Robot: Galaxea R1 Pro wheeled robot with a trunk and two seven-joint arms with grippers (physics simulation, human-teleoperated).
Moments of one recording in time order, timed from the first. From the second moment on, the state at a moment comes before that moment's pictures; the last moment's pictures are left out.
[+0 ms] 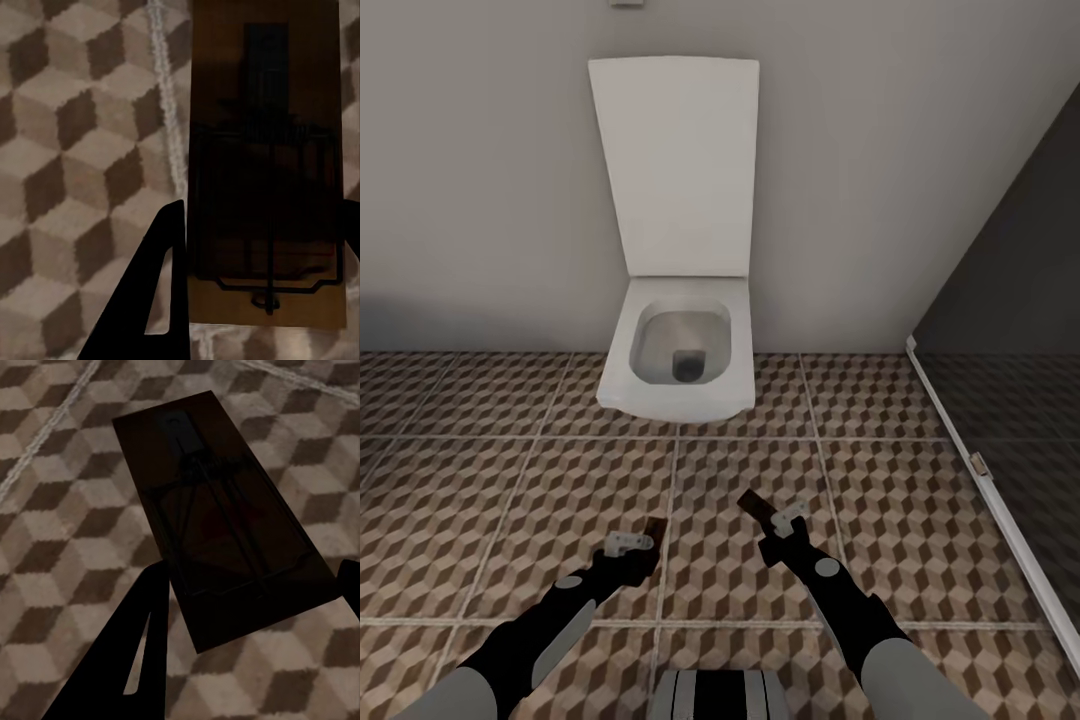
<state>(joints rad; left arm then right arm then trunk) -0.55 0.17 -0.60 -0.74 0.56 0.15 0.02 -0.62 0.12 0.02 -0.54 0.38 -0.07 0.22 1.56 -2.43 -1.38</state>
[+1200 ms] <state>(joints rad) -0.55 0.18 -0.60 -0.75 0.56 0.15 0.02 -0.62 0.12 0.02 -0.54 0.38 -0.07 0.21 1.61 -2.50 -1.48</state>
